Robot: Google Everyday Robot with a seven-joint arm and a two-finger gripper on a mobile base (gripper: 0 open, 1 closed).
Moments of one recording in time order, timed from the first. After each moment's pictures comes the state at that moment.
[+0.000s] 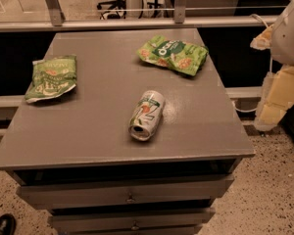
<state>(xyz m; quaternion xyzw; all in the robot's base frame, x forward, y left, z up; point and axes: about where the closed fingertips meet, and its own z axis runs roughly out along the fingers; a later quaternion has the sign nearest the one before) 0.438 -0.217 0.977 -0.60 0.78 -0.03 0.16</state>
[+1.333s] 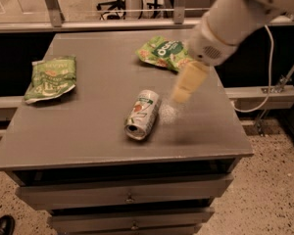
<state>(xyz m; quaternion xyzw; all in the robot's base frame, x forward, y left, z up) 0.544 -0.091 0.924 -0.59 0.77 0.07 0.24</state>
